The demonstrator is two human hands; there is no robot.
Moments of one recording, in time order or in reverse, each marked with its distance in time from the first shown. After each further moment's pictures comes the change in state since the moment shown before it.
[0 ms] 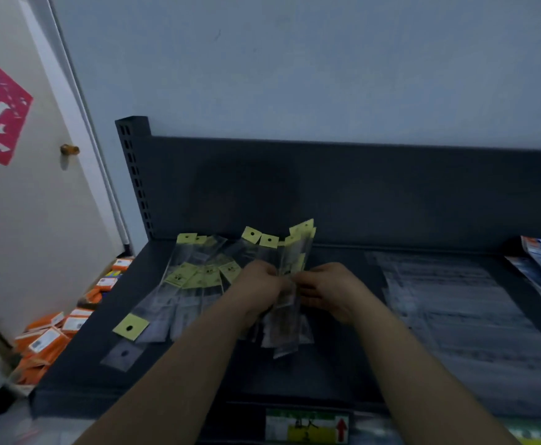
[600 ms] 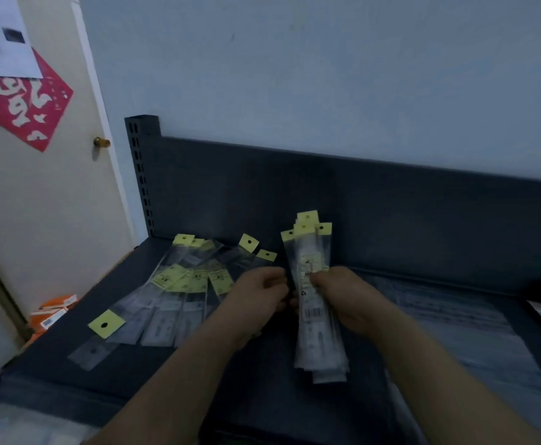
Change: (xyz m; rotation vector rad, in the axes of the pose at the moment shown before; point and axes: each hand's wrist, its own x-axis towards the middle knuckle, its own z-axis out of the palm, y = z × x) left_hand -0.005 0.018 0.031 -0.357 0.094 0.075; right_hand 0.012 -0.024 -0.046 -0.146 -0.196 -0.059
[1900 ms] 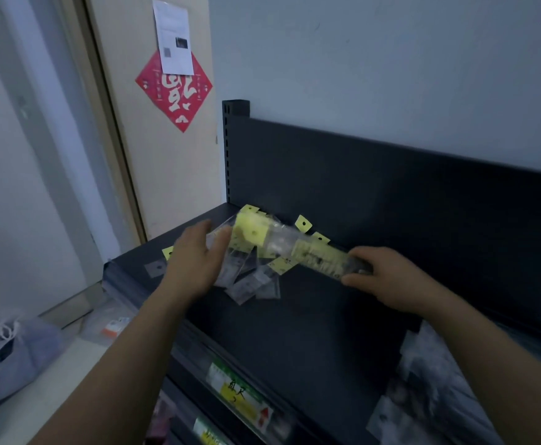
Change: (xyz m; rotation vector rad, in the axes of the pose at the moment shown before) left_hand -0.057 -0.027 -0.068 0.625 0.824 0.055; right_hand 0.034 -0.006 -0.058 -1.027 -0.247 -0.676
